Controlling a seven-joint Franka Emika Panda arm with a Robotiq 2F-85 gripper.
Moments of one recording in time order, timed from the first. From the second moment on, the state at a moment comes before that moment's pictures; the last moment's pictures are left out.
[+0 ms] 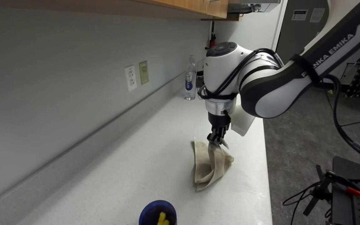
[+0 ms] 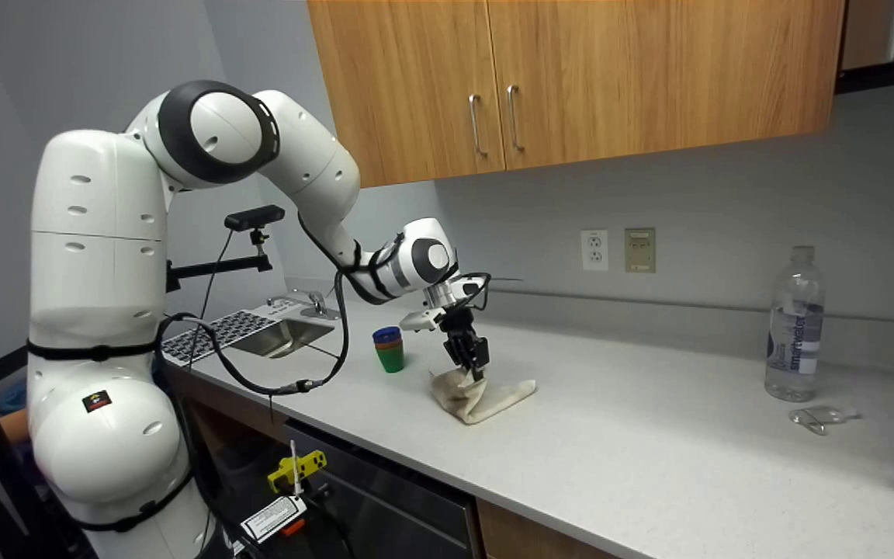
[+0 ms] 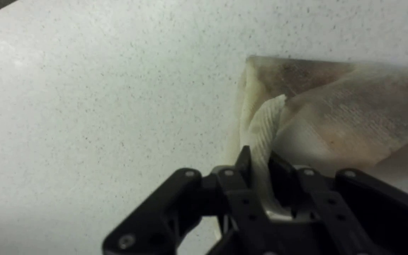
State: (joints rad) arm 0.22 0.35 0.00 -2.11 -0.46 2.41 0.54
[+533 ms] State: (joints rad) arm 0.25 0.46 -0.07 -2.01 -0.47 2.47 0.65
